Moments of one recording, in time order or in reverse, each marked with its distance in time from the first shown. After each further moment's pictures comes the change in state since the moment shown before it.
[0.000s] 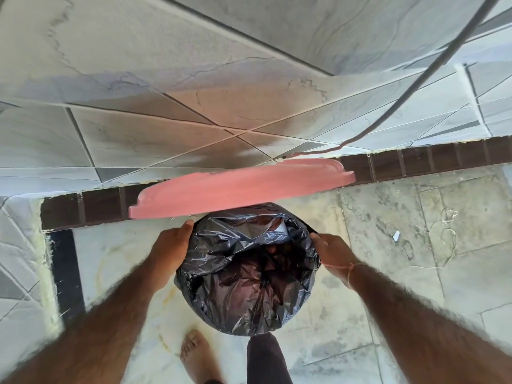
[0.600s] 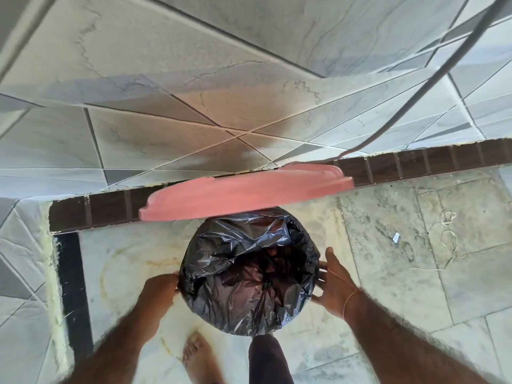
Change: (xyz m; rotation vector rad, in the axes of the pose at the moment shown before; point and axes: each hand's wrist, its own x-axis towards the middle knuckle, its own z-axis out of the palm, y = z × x) left_hand -0.024 -0.091 0.002 -0.212 -0.018 -0.245; right_hand -0.036 0.036 0.032 0.953 -0.117 0.521
